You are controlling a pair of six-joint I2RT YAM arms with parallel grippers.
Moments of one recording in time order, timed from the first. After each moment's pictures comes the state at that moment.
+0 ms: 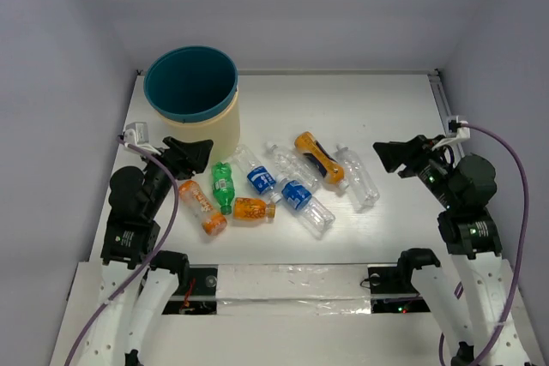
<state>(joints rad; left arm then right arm) -0.17 0.49 0.73 -0.27 0.18 -0.67 0.09 0.54 0.81 -0.30 -0.37 0.53</state>
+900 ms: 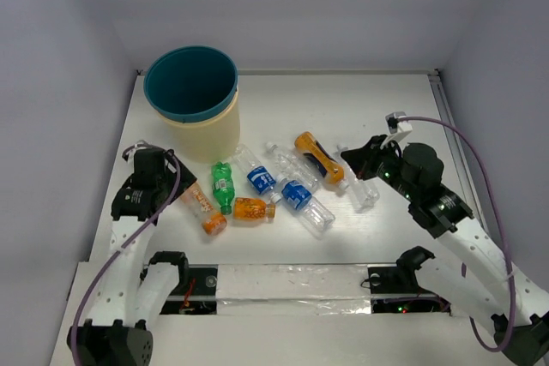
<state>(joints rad) -0.06 0.75 0.77 -0.86 -0.14 -0.72 0.54 0.75 0.76 -0.20 -0.09 0.48</state>
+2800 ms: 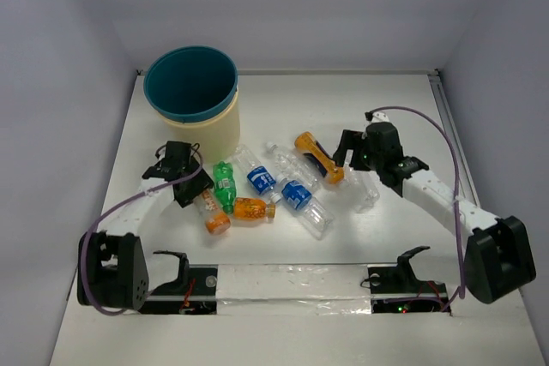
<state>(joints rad) -0.10 1.22 0.65 -0.56 -0.06 -0.77 0.41 1.20 0.76 -0.19 0.07 0.46</state>
